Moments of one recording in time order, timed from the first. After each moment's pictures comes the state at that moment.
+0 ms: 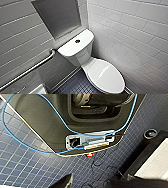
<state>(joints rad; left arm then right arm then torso) 1.54 2.89 -2.29 0.97 0.15 -0.66 -1.00 2.22 -1.82 -0.15 0.16 0.58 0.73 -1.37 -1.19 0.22</state>
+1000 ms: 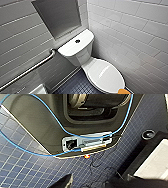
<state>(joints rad) 1.54 2.90 -2.29 0.98 0.15 -0.66 -0.75 2.07 -1.36 -0.17 -0.14 0.58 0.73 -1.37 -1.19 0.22</state>
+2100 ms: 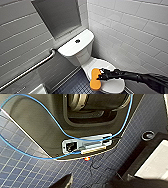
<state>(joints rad) 1.53 2.90 -2.29 0.98 0.14 -0.66 -0.40 2.73 -1.88 -0.24 -0.49 0.60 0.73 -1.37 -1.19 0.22</state>
